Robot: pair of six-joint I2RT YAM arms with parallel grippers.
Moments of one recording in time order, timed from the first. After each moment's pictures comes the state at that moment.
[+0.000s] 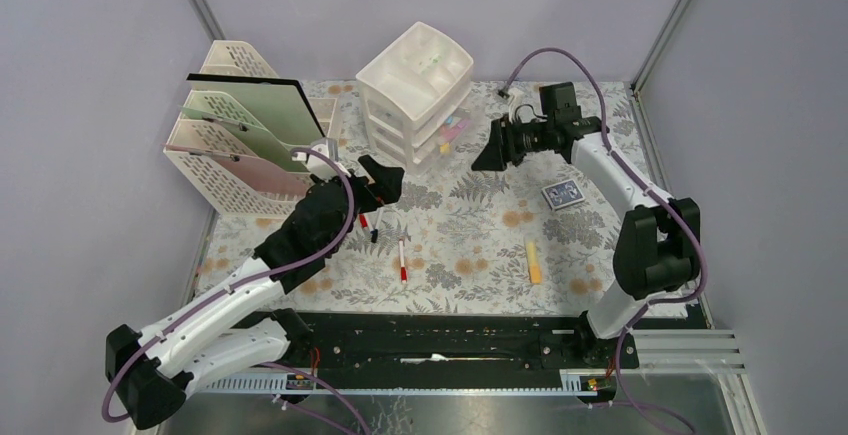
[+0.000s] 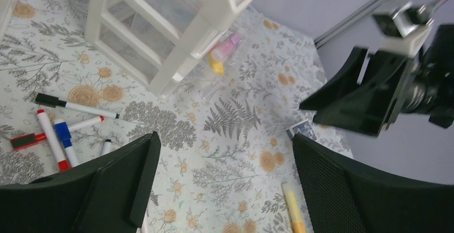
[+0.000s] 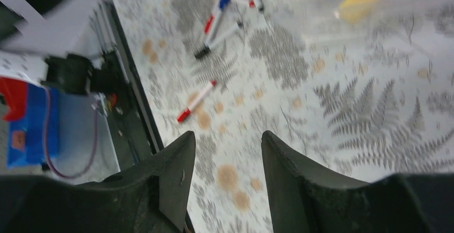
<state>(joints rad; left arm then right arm) -0.78 0.88 0.73 -0.05 -0.45 -0.70 0.24 1.67 1.35 -0.43 -0.95 0.03</state>
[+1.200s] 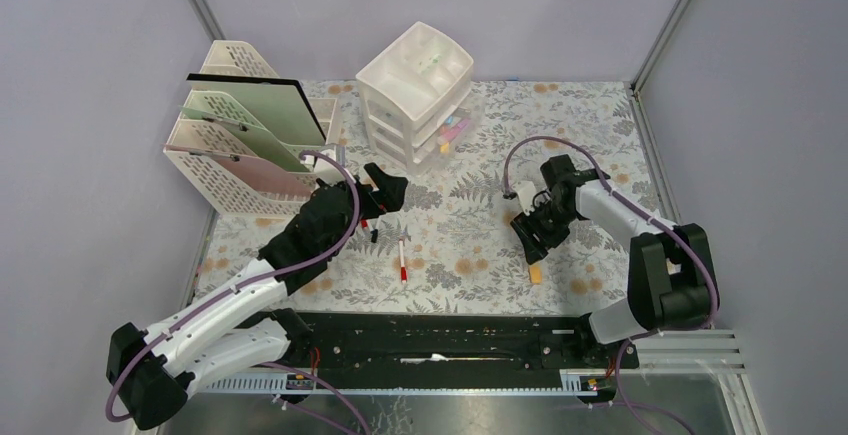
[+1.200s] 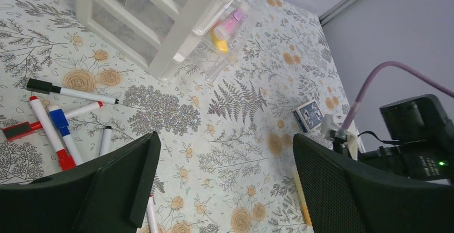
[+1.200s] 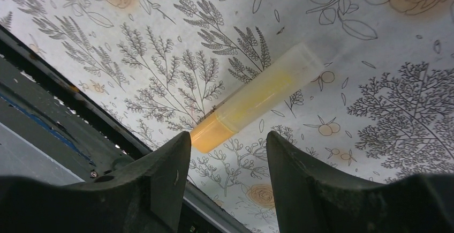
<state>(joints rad) -0.76 0.88 0.66 -0.01 -0.38 -0.69 0.24 1.47 0.90 -0.91 -0.36 -0.50</state>
